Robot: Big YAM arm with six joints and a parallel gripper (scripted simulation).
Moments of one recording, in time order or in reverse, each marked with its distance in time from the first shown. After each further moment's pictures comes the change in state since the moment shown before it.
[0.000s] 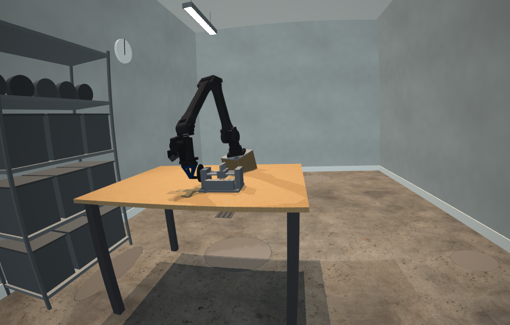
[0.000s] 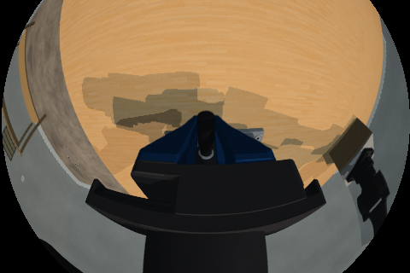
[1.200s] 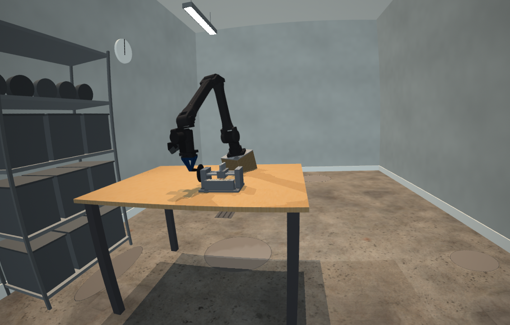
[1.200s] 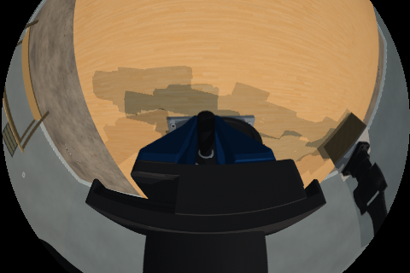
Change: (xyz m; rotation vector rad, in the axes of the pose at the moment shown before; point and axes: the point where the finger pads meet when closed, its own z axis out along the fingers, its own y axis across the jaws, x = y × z) arm 0.000 -0.007 -0.038 -0.017 -0.005 -0.001
